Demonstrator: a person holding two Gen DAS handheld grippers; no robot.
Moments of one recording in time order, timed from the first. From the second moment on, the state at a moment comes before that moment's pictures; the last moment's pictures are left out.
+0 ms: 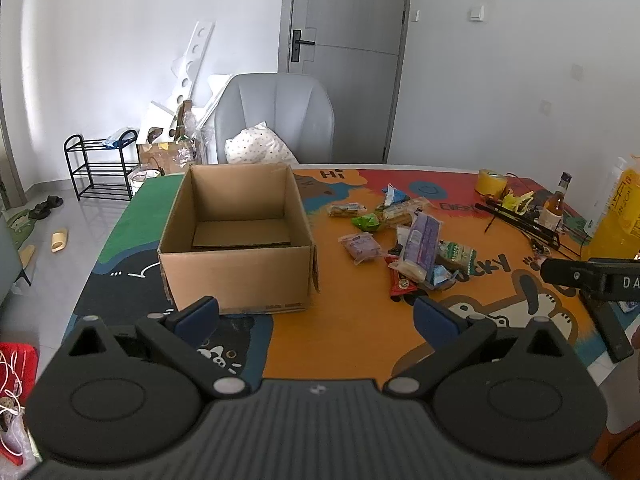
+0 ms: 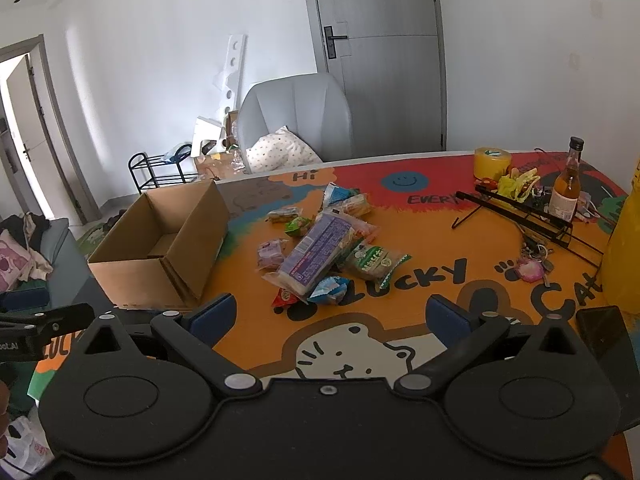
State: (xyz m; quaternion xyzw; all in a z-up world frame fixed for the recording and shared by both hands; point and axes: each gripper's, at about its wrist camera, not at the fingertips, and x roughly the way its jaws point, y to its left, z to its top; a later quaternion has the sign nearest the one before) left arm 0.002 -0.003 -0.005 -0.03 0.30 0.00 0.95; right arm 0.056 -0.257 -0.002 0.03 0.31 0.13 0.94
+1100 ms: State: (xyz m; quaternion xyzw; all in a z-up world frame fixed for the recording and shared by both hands) left arm 0.002 -0.003 -0.002 -0.03 0.30 0.00 0.95; right arm 0.056 -0.259 -0.002 0.03 0.31 0.13 0.94
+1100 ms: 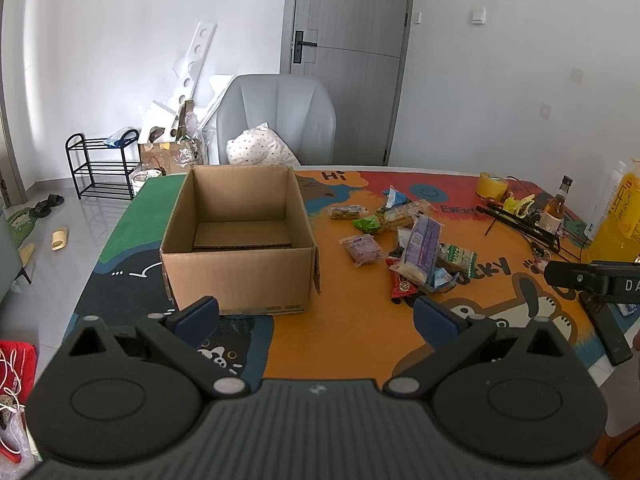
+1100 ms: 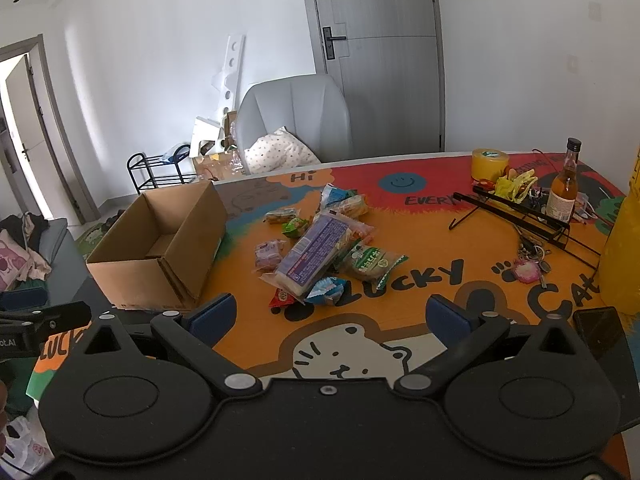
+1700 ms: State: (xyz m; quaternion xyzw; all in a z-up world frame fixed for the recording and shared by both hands) left arm 0.003 -0.003 -0.003 -0.03 0.30 0.00 0.95; right arm 0.058 -0.261 -0.003 0.03 0.30 0.13 0.94
